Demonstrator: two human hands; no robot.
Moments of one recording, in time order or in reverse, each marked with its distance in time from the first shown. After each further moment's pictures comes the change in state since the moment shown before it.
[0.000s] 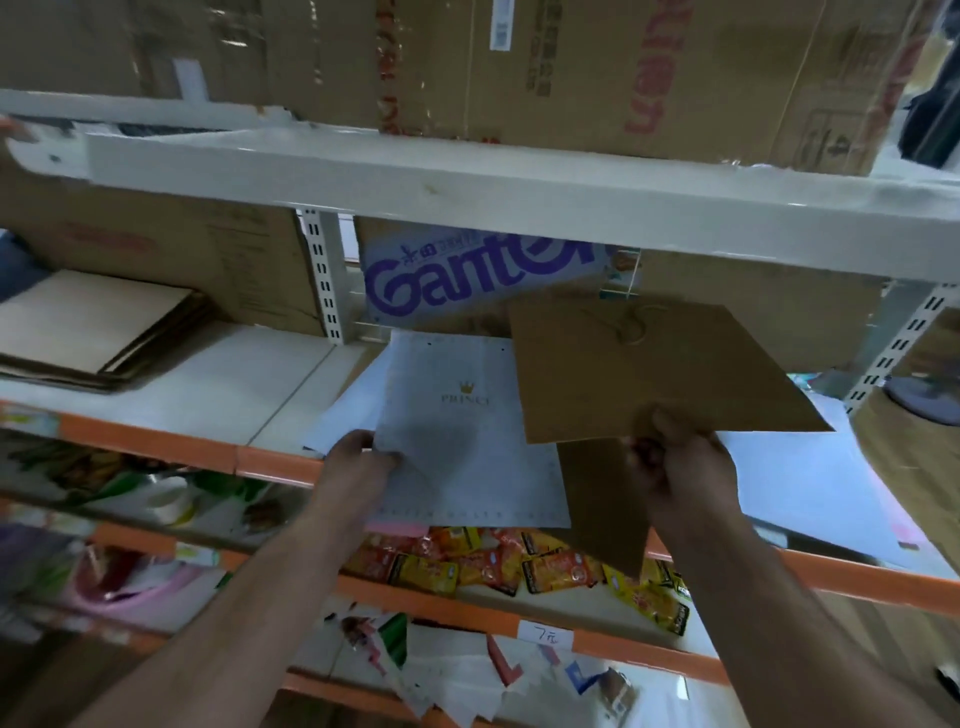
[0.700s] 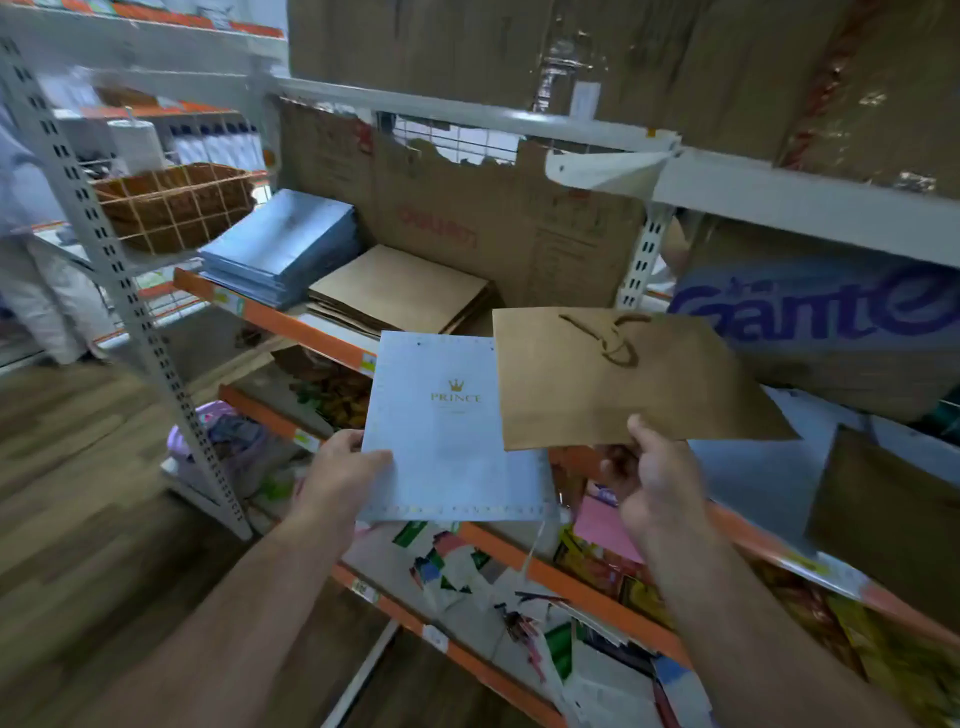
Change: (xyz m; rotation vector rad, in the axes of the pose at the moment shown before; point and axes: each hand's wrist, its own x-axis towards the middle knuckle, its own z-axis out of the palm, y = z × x) left_hand 0.062 -0.099 -0.397 -0.111 0.297 -0.058; right_hand -0.175 0.233 0.309 -0.144 -0.241 0.128
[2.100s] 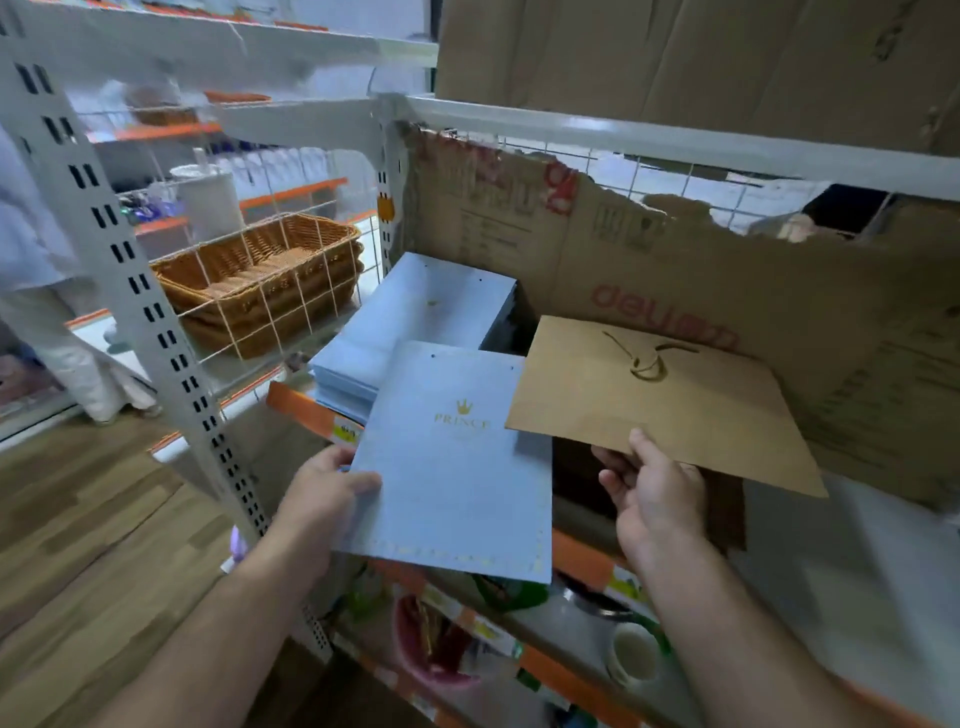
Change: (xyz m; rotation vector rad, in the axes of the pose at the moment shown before) left_hand 0.417 0.074 -0.225 -0.039 -0.054 -0.067; right_hand 0.163 0.158 0.437 0.074 0.105 0.042
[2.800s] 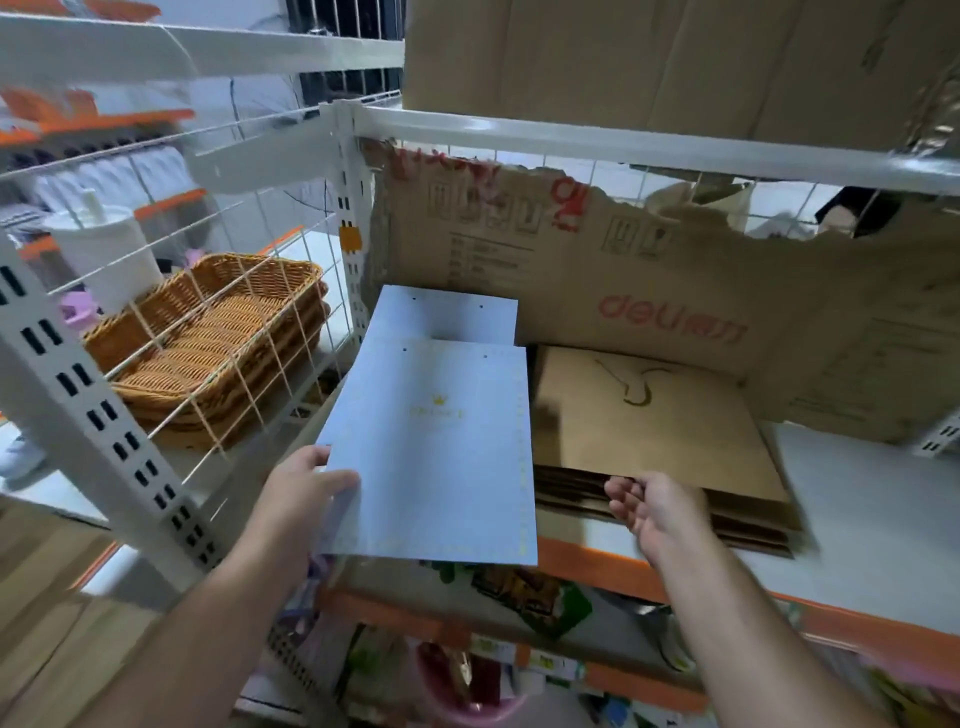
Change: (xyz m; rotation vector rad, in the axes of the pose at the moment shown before) left_hand 0.136 0.067 -0.083 0.136 -0.210 0.051; right_hand 0.044 0.072 0.061 -0.140 0.316 0.153
